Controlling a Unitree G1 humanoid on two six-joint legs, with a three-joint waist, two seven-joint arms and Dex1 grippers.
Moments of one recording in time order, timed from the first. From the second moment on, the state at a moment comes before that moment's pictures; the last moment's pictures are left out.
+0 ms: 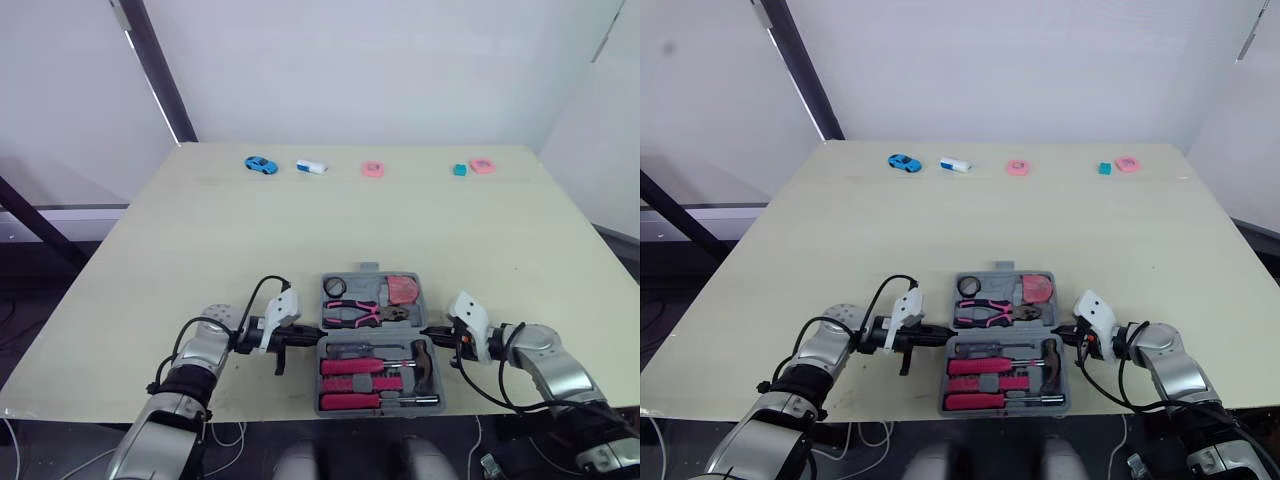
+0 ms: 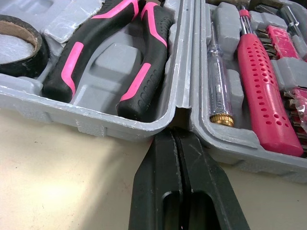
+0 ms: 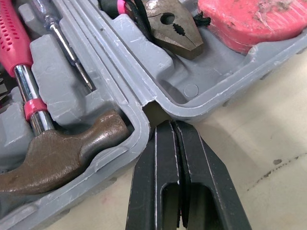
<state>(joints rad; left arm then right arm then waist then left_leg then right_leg) -0.49 0.48 -0.15 0.72 -0.08 -0.14 -1.37 -0.25 -0.52 0.16 0.21 0.12 0.26 1.00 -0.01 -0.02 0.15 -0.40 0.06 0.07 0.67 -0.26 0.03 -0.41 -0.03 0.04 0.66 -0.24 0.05</state>
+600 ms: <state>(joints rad) -0.53 0.48 -0.15 0.78 -0.08 -0.17 -1.37 -0.26 -0.51 0.16 0.21 0.12 0.26 1.00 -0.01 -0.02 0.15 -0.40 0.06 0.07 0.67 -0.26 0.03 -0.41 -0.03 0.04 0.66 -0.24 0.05</state>
